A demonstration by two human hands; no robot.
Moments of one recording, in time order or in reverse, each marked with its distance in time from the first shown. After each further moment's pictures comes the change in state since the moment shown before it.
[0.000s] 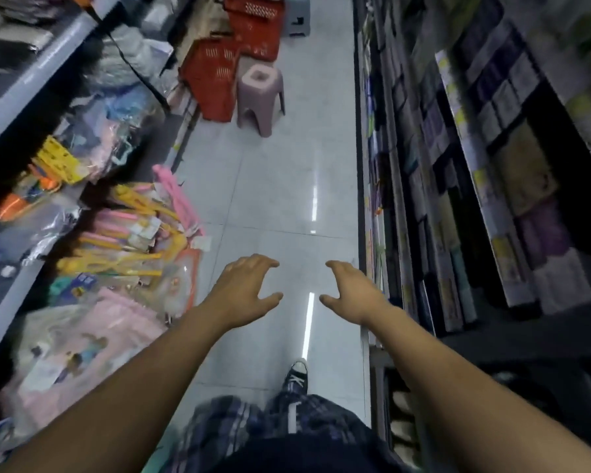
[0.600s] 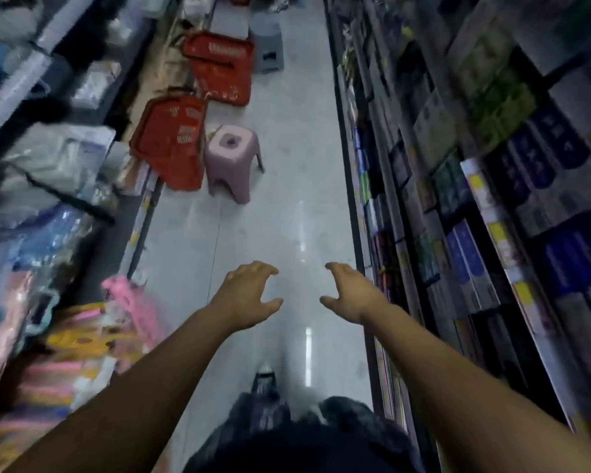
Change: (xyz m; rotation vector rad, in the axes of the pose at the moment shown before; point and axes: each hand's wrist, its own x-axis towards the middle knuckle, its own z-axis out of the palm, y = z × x) left_hand 0.531 -0.101 -0.169 0.045 -0.118 0.036; right_hand 0.465 0.057 -0.274 0.019 0.010 0.084
